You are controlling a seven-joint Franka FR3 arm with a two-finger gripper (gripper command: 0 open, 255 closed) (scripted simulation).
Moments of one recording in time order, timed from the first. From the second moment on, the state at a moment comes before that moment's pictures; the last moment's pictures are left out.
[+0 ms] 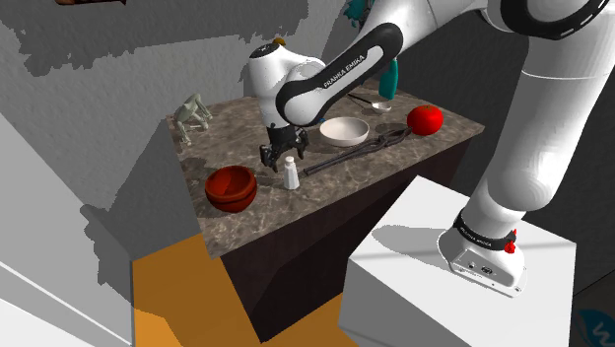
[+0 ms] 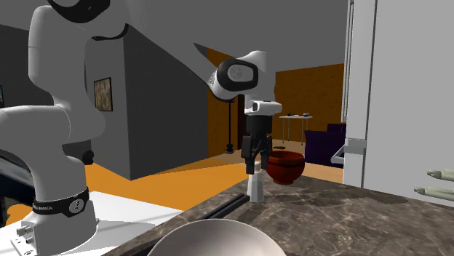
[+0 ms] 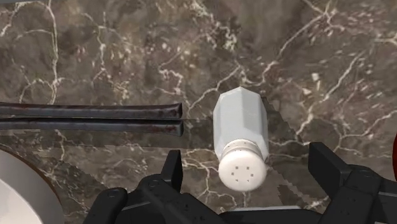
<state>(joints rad) 0.04 0.17 0.41 -2.06 -0.23 2.16 0.83</state>
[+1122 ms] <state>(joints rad) 0.04 0.16 0.41 -2.05 -0.22 2.14 0.82</state>
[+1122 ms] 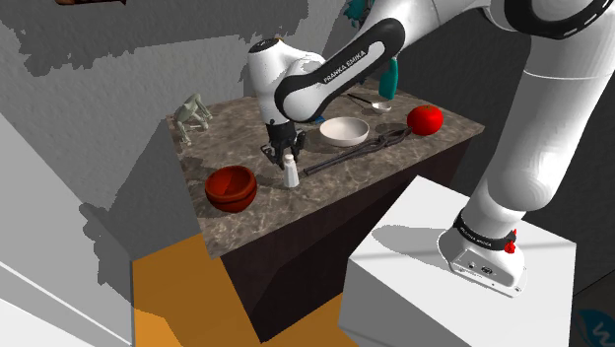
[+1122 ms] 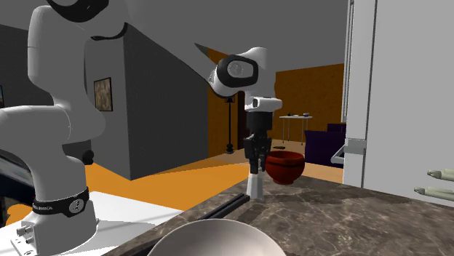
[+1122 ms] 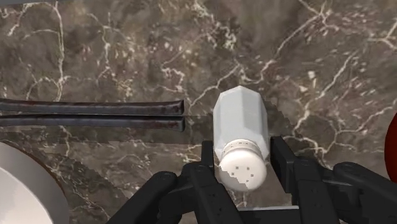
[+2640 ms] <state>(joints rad) 0.03 0.05 0.42 -1.86 -0.14 1.86 0.75</state>
